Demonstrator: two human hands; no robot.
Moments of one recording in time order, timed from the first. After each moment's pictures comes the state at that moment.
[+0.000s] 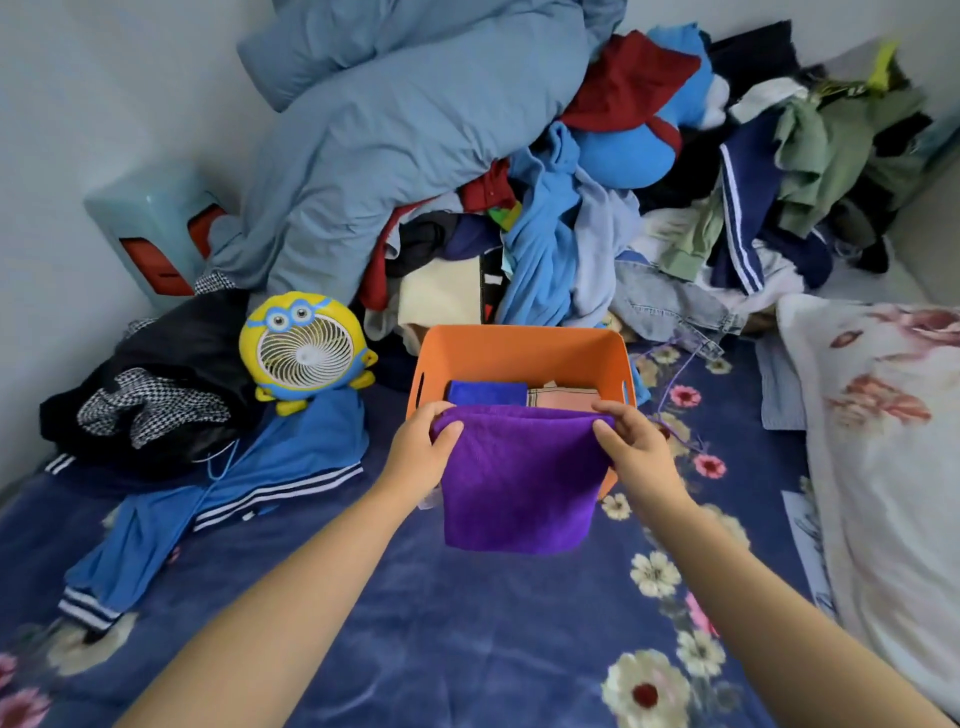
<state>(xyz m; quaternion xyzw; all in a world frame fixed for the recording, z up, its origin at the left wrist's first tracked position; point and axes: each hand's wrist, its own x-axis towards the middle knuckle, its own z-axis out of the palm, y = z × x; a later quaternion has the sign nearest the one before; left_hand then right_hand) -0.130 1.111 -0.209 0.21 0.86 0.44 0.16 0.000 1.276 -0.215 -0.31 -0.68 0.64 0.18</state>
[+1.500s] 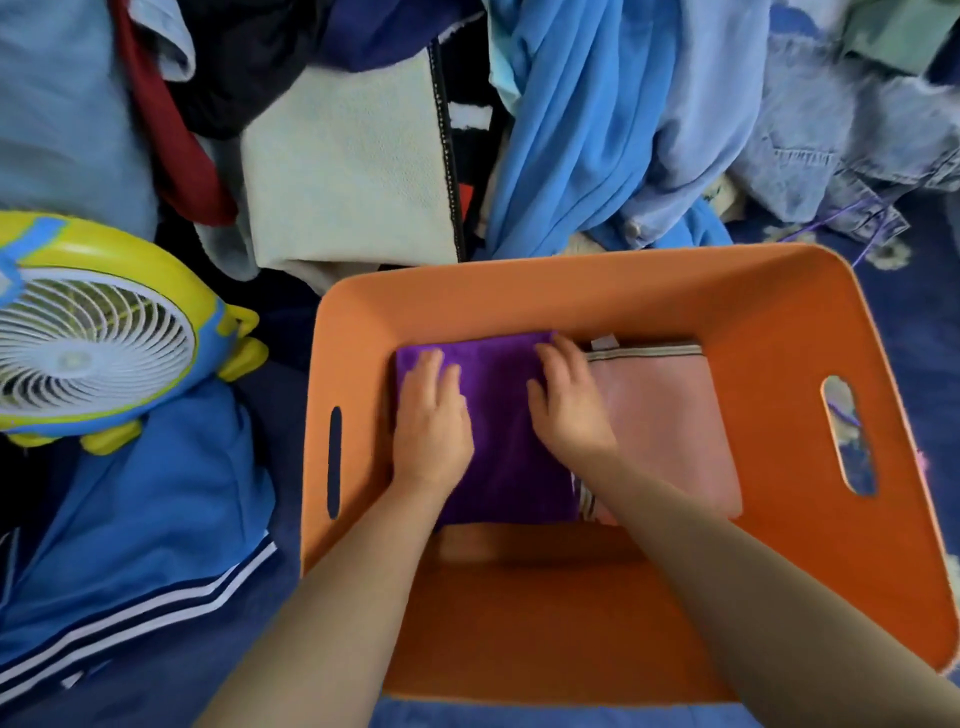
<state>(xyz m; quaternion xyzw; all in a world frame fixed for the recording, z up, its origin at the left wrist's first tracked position) -0.349 1.256 -0.517 0.35 0.92 0.19 0.05 -0.269 1.371 -0.520 -0.32 -0.88 0.33 0.10</state>
